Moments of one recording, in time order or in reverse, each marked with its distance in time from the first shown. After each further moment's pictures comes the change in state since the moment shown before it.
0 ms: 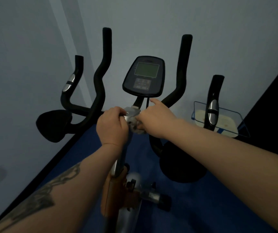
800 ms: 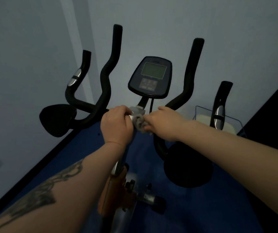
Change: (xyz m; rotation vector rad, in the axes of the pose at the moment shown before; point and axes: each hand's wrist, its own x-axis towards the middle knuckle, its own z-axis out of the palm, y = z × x) left_hand -0.001 0.001 -0.003 -0.036 -0.014 0.017; right_hand 0.001 0.009 0.005 0.040 -0.084 -0.098
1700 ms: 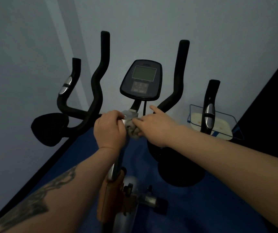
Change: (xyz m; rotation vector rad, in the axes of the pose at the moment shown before) left_hand 0.000 0.002 -0.001 0.013 -0.010 0.001; right_hand -0.011 -0.014 -0.005 -0.110 -0.039 0.044
